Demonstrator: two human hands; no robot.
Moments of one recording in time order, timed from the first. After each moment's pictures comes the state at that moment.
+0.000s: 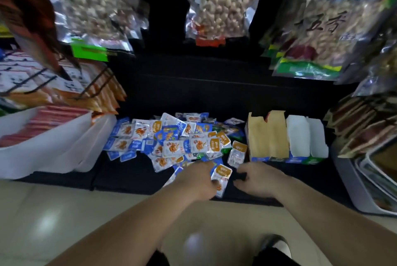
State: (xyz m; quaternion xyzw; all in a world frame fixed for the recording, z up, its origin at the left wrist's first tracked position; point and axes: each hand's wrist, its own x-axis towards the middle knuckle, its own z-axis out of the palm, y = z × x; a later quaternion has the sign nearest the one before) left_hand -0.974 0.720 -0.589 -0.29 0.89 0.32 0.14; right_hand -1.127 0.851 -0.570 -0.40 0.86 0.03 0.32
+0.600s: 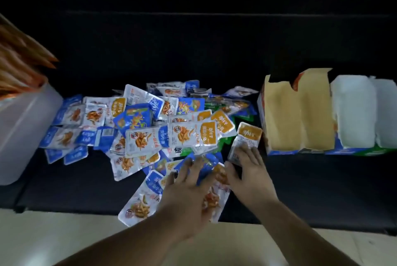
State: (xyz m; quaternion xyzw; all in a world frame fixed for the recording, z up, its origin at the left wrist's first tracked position) left_hand -1.051 0.690 -0.805 -0.20 0.95 0.15 0.20; right_hand -1.209 0.805 -0.837 -0.32 0.89 -0.25 0.22
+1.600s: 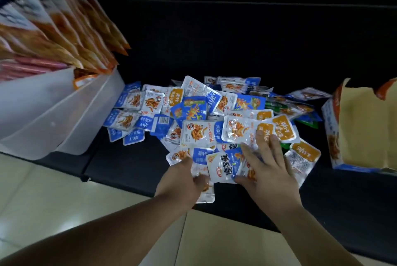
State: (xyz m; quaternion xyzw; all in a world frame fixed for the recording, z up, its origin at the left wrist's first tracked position) left_hand -0.968 0.608 -0.815 -0.52 0.76 0.39 0.04; right_hand -1.151 0.742 -0.833 -0.49 0.86 -0.10 0.10
